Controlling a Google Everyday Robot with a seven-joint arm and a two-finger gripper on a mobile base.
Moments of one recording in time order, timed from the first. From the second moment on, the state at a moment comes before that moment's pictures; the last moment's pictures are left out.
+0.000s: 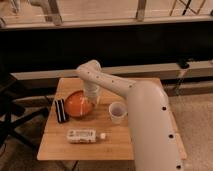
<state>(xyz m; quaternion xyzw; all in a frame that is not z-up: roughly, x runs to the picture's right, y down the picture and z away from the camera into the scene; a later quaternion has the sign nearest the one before) -0.063 0.102 0.897 -0.33 -0.25 -0.57 0.71</state>
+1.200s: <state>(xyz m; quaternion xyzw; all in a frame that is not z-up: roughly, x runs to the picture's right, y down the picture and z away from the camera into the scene) -0.070 0.087 0.909 -0.33 -0.25 -0.54 0.73</state>
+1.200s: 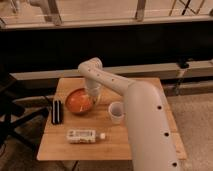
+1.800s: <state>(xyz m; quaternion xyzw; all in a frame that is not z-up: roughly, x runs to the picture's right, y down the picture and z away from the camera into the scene) -0.020 0.091 0.911 -0.35 -0.25 -0.52 0.74</state>
